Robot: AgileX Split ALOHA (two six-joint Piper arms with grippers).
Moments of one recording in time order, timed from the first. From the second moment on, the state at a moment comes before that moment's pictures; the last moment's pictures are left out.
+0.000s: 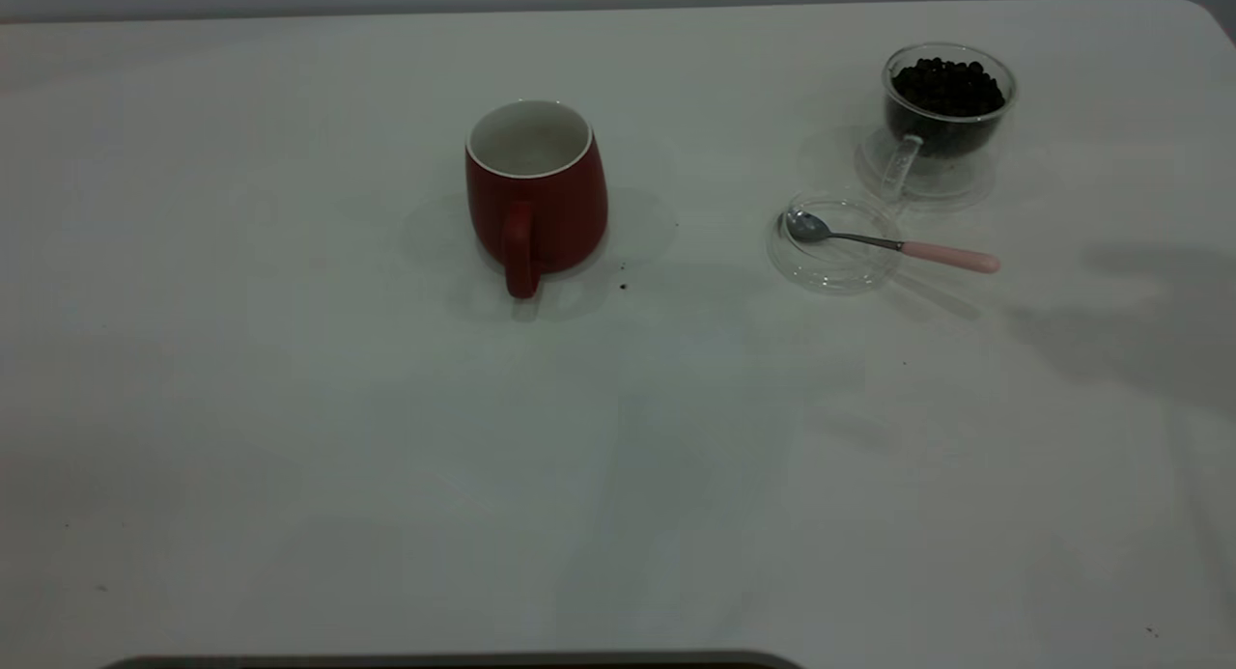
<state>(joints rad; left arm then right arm) -0.08 -0.02 -0.49 0.02 1.13 0.00 -0.24 1.57 -1.09 0.74 0.99 -0.40</state>
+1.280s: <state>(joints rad) -0.08 -0.02 -0.49 0.02 1.13 0.01 -0.30 2.20 -0.76 1.74 0.78 -1.30</state>
